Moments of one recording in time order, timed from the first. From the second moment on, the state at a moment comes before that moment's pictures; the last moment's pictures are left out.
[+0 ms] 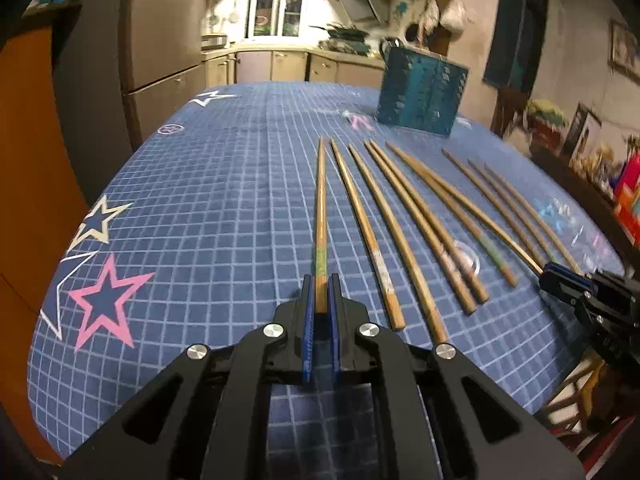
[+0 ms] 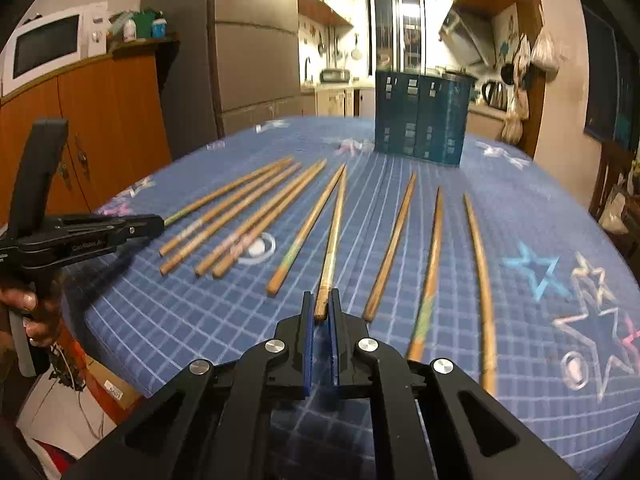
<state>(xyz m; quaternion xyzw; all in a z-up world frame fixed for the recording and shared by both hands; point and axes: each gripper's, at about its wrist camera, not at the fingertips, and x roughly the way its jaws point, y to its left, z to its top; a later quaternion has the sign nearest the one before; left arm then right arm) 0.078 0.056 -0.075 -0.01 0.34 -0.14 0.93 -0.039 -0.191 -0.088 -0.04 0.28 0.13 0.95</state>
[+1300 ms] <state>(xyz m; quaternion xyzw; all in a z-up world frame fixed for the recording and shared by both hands) 0.093 -0.053 0.132 0.09 0.11 -0.04 0.99 0.007 -0.302 0.138 -0.08 0.06 0.12 0.99</state>
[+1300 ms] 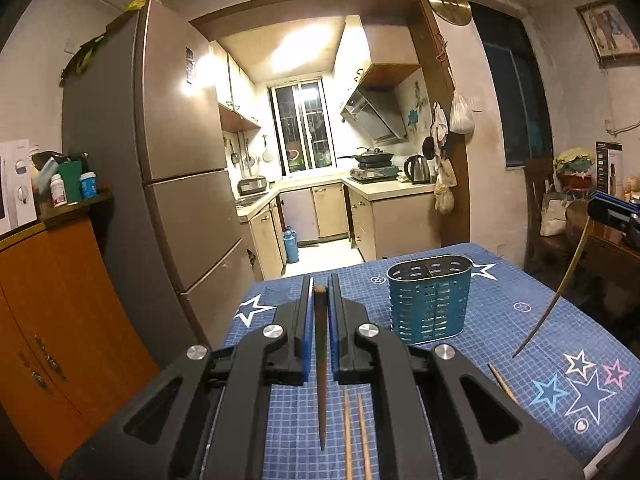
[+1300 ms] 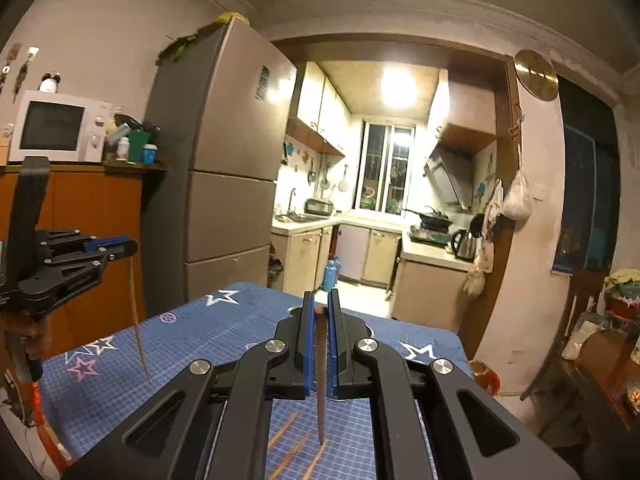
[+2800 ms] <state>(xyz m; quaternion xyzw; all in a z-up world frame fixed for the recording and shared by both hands) 0.234 -0.130 0.249 0.06 0.05 -0.14 0.99 0.175 -0.316 0.257 -0.04 0.02 0.09 1.00</state>
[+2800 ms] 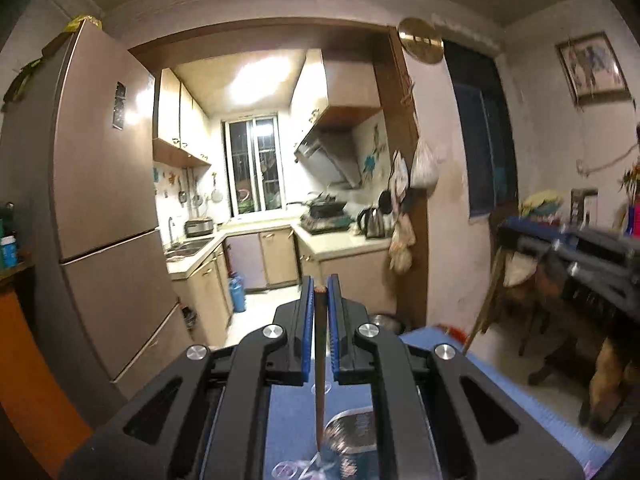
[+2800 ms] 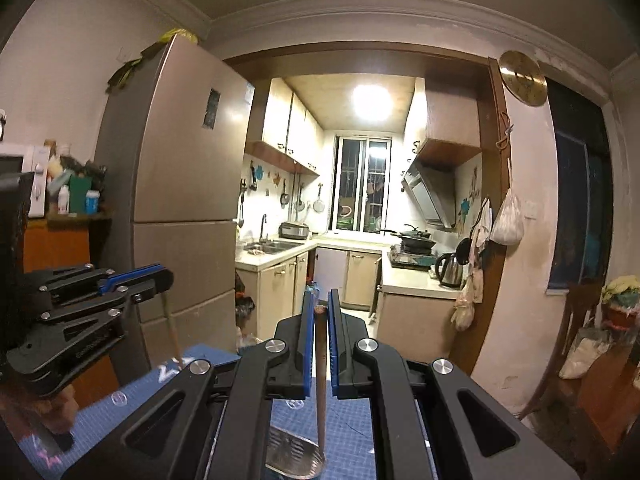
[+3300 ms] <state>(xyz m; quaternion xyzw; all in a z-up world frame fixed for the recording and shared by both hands) 0.288 -0.151 0.184 0.03 0.03 -0.18 0.98 0.229 -0.324 0.201 0.03 0.05 0.10 0.99</state>
